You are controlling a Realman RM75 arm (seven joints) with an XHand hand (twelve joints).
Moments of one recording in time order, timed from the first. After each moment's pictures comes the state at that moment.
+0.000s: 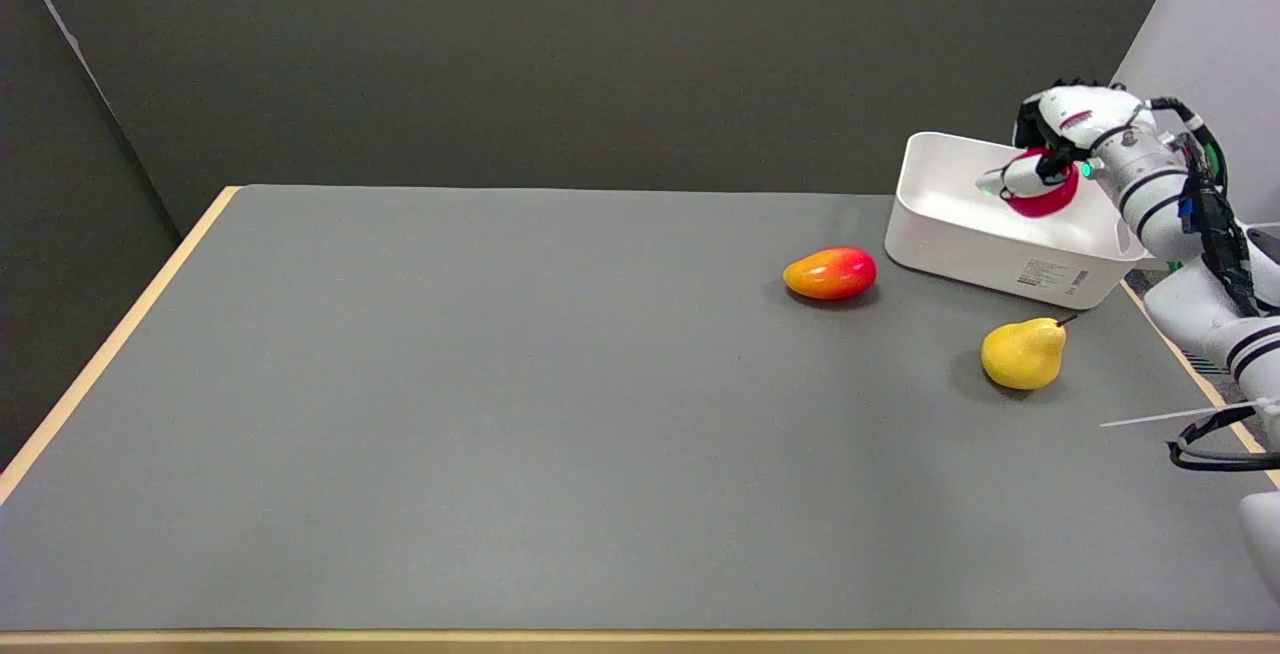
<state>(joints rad) 0.43 -0.79 -1.41 0.86 -0.58 0.15 1.16</state>
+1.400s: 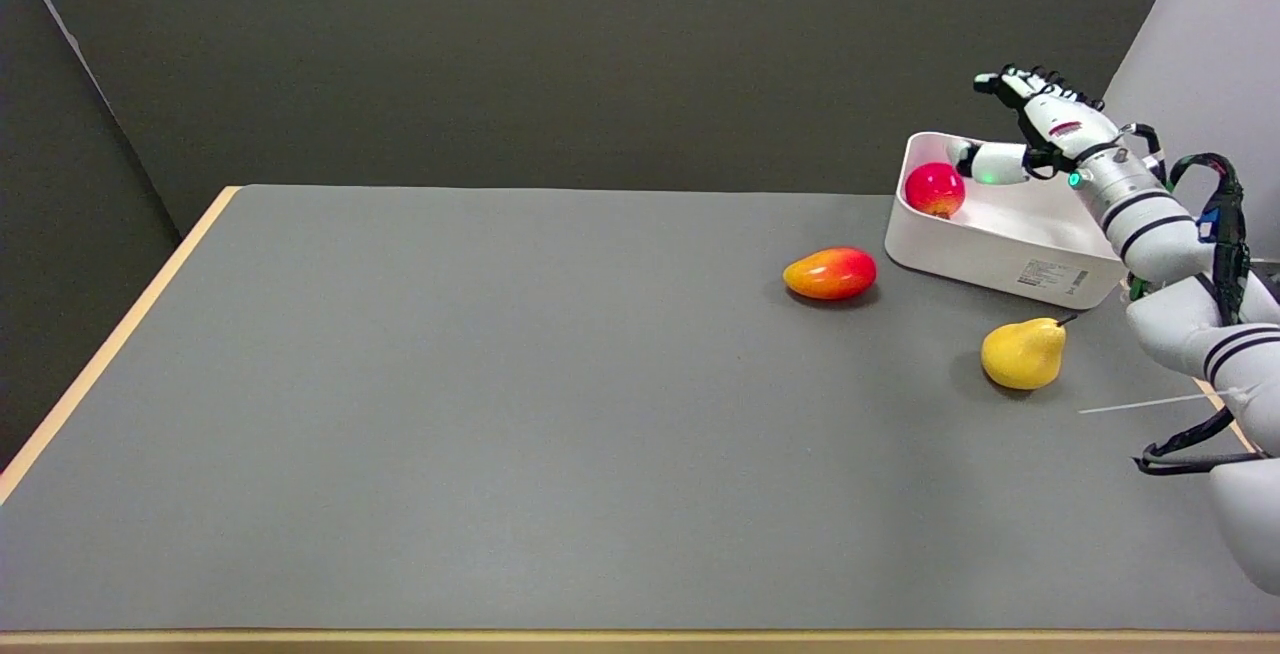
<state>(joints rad) 0.52 -0.81 -1.46 0.60 -0.28 0.43 1.10</state>
